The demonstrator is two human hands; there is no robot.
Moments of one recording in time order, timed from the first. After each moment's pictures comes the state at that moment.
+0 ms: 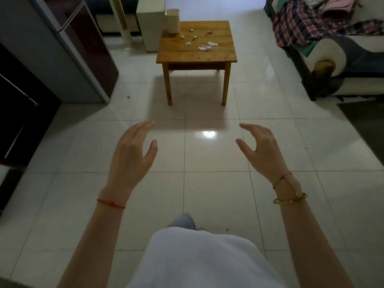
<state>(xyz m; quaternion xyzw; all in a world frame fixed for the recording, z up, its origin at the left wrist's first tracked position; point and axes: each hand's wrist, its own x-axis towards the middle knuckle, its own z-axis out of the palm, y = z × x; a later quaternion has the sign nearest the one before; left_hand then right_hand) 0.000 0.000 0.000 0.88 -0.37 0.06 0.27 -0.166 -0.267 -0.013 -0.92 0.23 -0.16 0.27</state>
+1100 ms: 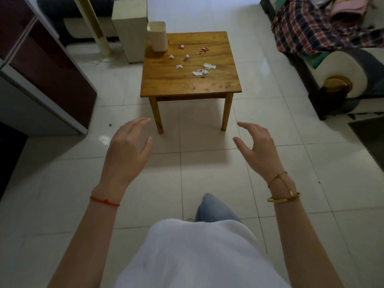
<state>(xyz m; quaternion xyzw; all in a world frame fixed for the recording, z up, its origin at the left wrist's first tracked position) 0.421 -0.275 -0.016 0.88 -0.39 0.03 0.26 0.234 -0.534 -0.041 -0.91 0.27 -0.17 0.27</state>
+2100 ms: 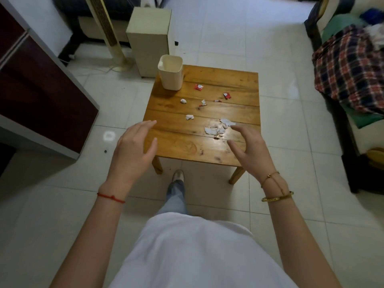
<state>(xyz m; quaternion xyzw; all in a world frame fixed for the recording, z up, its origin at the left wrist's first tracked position) 0.797 -0.590 -0.041 0.92 -0.29 0.00 0.27 0.664 -0.860 -0.050 -0.93 0.19 -0.09 0.29</state>
